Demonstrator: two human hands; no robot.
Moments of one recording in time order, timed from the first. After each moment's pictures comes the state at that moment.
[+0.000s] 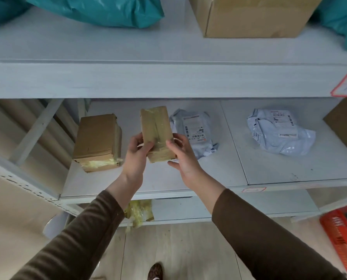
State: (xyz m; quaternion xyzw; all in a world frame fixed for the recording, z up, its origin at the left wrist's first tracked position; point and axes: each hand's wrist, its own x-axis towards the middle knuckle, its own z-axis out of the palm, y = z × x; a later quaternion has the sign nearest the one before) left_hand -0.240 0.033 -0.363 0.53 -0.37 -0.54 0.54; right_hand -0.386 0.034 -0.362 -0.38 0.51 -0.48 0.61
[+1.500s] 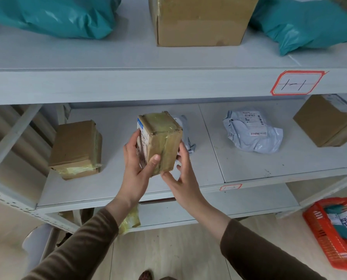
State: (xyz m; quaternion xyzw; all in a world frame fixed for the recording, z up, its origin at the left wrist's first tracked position) left_hand -0.302 0.086 -0.355 0.46 -0.60 -0.40 0.52; right_hand -0.454 0.116 -0.362 -0.59 0.55 -0.45 0.39
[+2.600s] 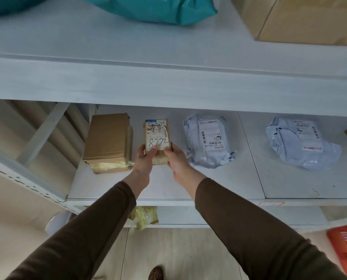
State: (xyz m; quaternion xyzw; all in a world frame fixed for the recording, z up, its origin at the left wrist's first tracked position) left_hand -0.205 -0.026 -0.437 0.59 -0.26 -0.60 0.46; right_hand -0.318 -0.037 -0.425 -0.38 0.58 -0.39 0.61
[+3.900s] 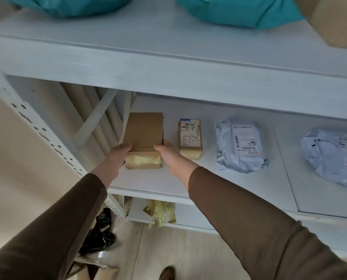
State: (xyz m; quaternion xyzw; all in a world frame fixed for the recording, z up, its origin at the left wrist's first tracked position) left_hand -0.028 0.001 -0.407 0.71 -0.25 -0.51 0.43; right_hand -0.197 -0.037 -0.401 -0.48 0.57 -0.24 0.62
